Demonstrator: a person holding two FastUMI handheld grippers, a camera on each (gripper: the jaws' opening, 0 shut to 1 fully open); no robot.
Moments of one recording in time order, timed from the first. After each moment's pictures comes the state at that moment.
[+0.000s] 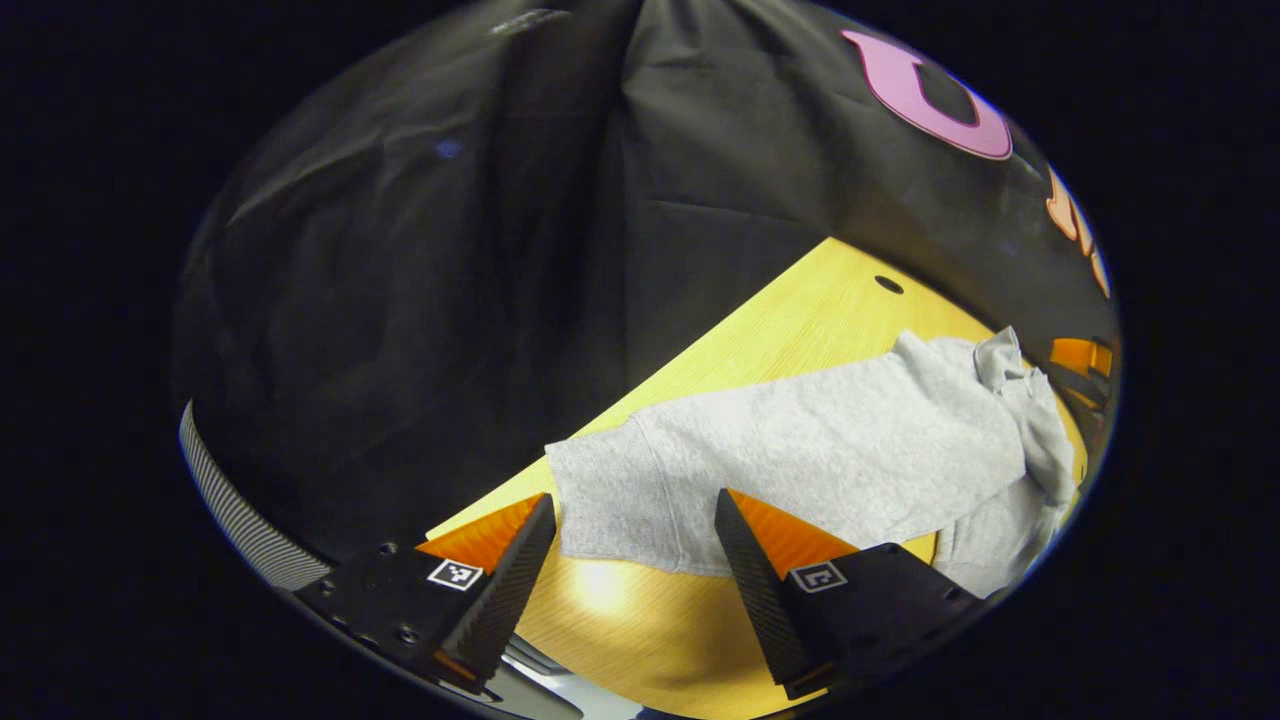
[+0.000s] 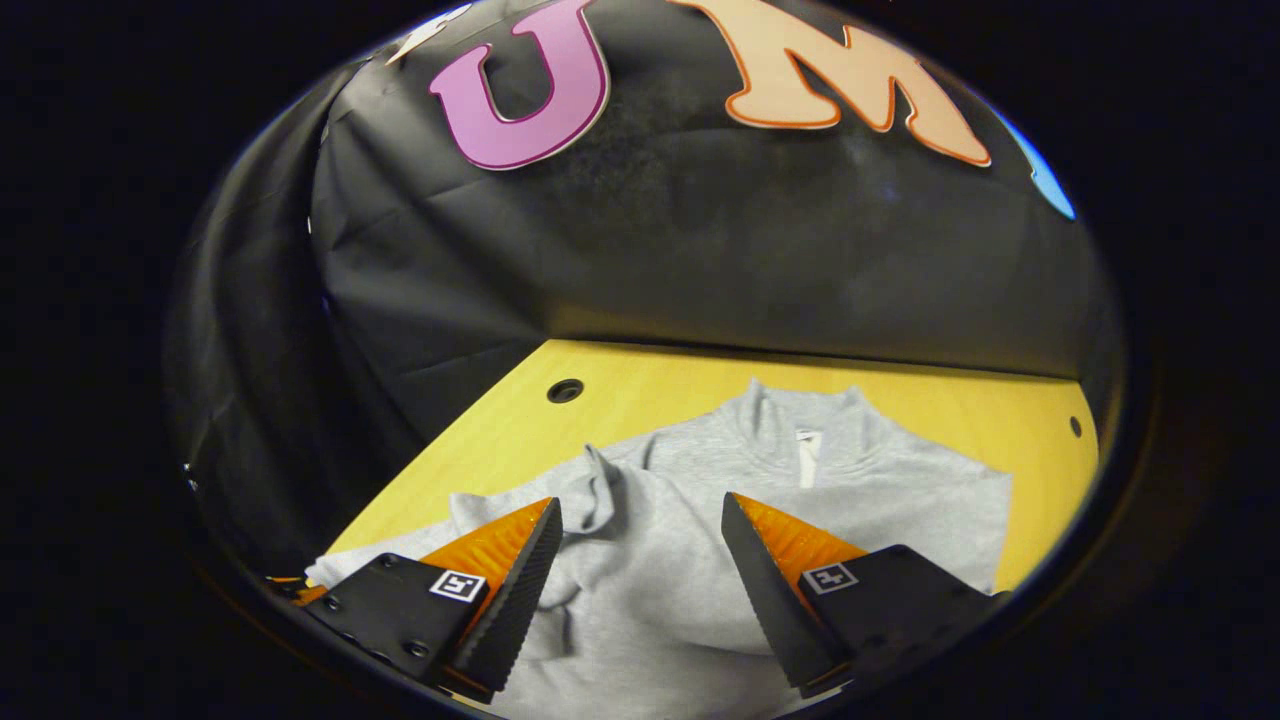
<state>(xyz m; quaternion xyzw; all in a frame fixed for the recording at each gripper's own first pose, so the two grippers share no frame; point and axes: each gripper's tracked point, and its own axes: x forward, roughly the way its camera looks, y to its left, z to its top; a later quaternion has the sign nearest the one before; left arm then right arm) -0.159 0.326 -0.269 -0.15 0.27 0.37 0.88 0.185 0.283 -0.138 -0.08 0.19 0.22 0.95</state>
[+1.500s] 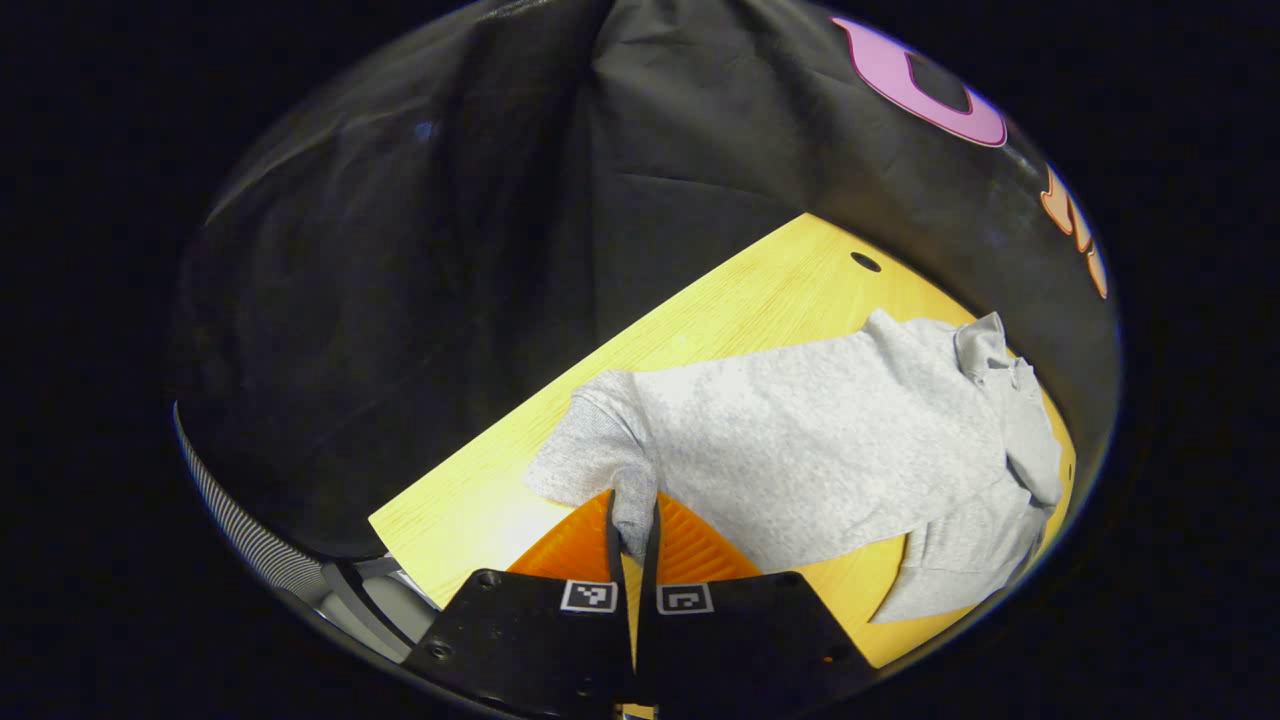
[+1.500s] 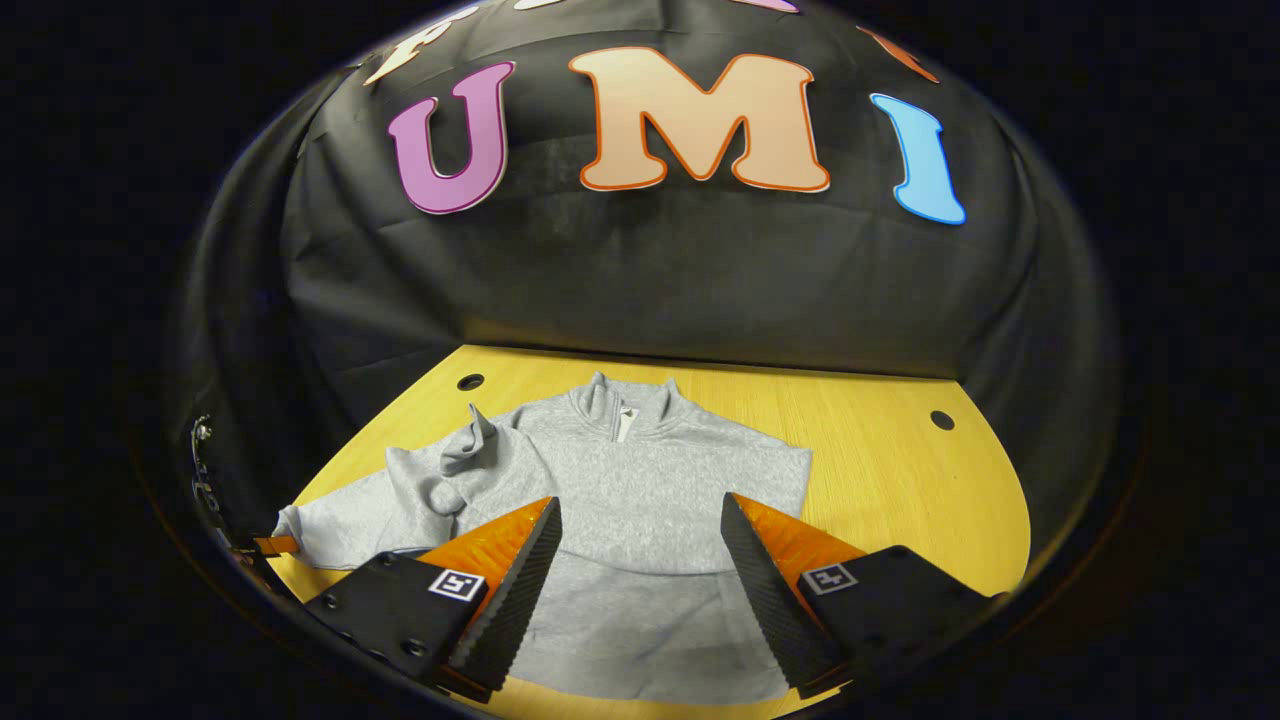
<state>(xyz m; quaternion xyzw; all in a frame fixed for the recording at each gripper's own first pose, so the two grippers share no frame) -0.127 0.295 -0.268 -0.19 0.28 0.33 0.88 0.107 0.109 -0.083 -0.10 0.17 0.11 0.97</state>
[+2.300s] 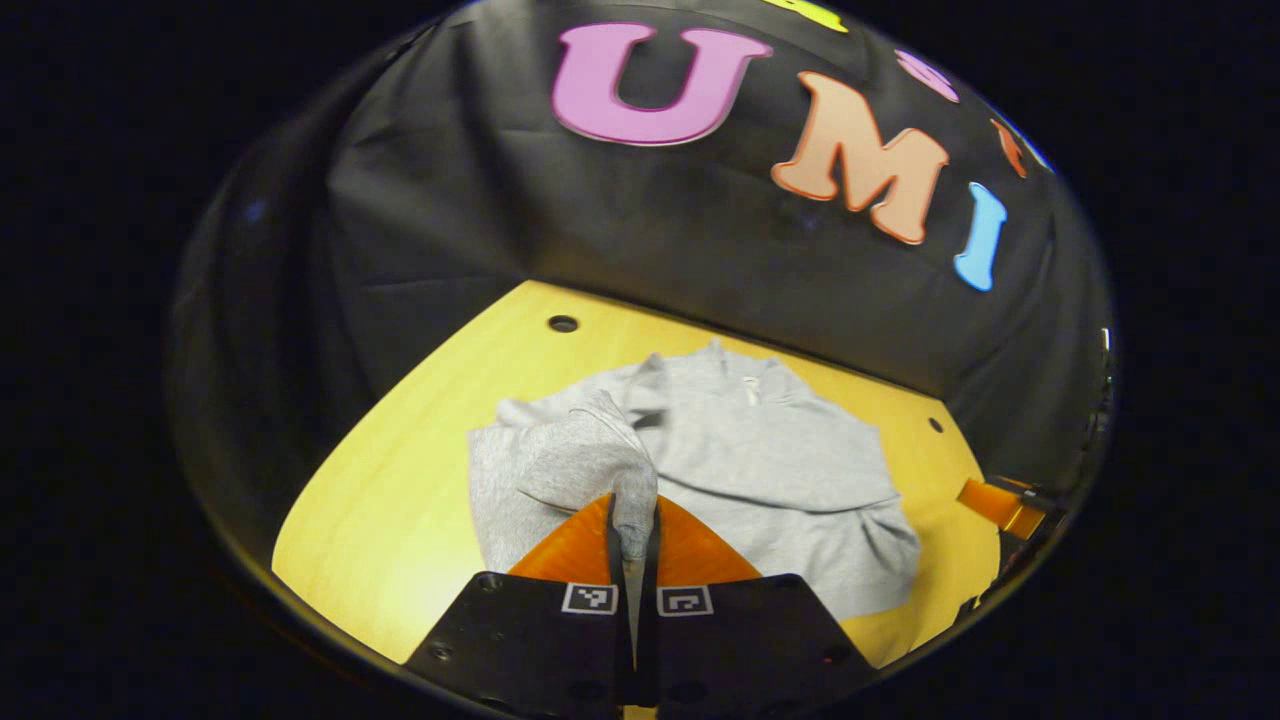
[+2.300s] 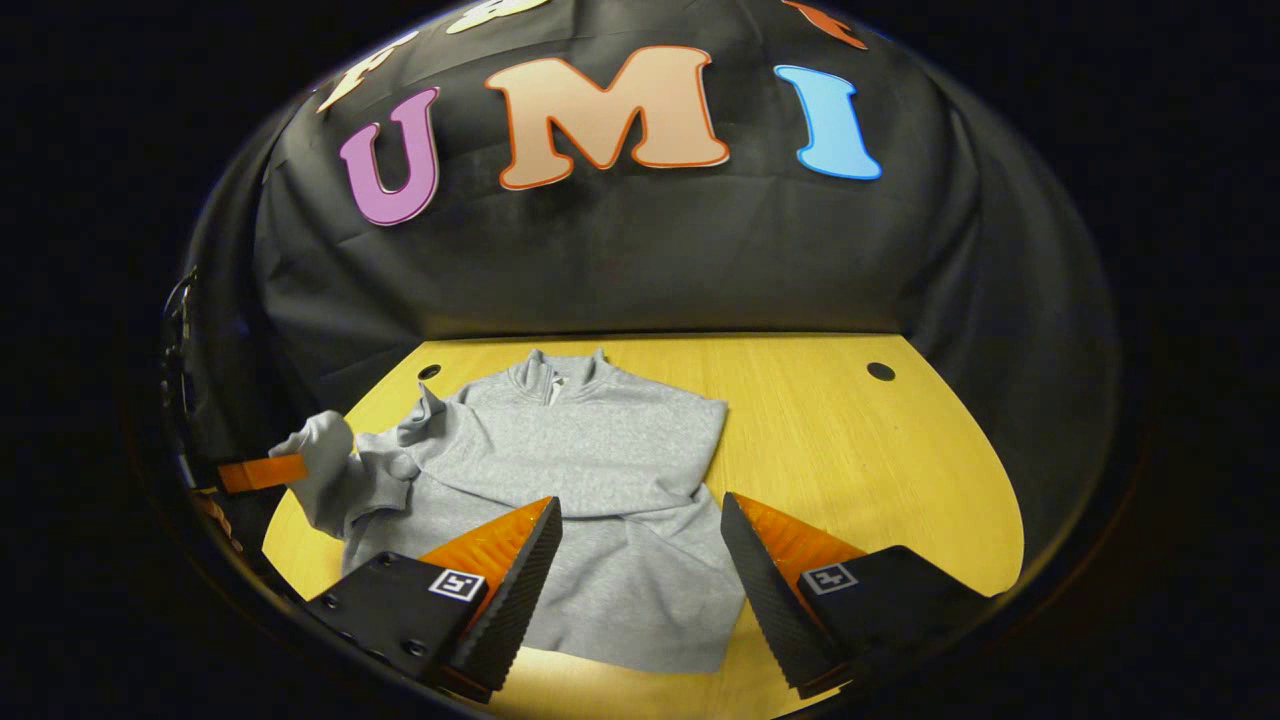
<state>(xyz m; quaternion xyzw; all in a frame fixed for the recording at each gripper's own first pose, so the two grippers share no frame) 0.023 0.052 -0.132 -0.11 0.20 0.06 0.97 0.075 0.000 -0.090 -0.06 0.19 0.07 0.98</state>
